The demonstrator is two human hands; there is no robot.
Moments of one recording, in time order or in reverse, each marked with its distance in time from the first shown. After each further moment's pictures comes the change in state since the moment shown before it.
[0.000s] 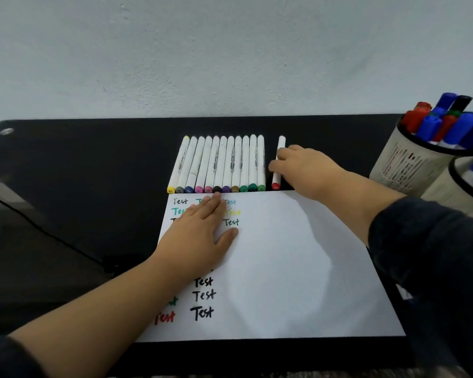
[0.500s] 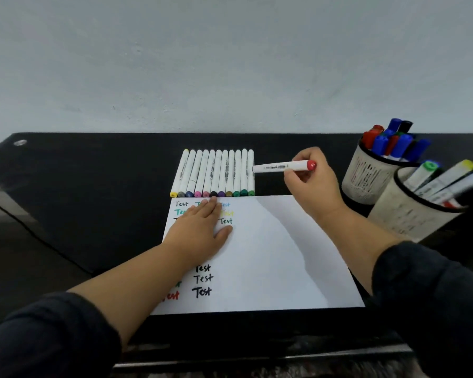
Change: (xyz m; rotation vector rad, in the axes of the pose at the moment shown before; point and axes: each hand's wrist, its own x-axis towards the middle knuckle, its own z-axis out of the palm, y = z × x) left_hand -0.003 0.006 -0.009 0.101 -0.114 -0.021; right_hand -0.066 -0.037 -0.034 1.189 0.593 0.563
